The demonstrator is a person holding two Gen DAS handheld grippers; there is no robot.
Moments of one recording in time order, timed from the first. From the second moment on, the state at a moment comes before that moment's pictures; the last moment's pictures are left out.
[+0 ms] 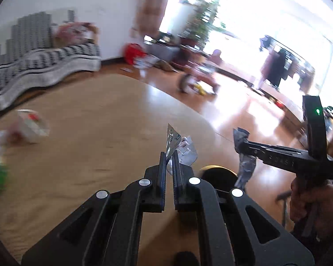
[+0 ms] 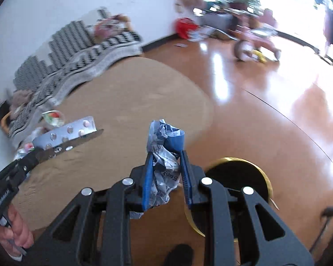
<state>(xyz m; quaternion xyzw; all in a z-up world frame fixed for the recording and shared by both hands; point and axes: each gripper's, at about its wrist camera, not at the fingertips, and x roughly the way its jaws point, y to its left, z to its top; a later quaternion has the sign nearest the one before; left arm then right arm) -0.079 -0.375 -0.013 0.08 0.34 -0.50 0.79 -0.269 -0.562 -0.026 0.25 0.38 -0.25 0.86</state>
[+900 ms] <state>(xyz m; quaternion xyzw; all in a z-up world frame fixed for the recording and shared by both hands) -0.158 -0.524 -0.160 0.17 0.46 -0.57 0.66 -0.338 -0.643 -0.095 0.32 0.44 -0.31 0.78</state>
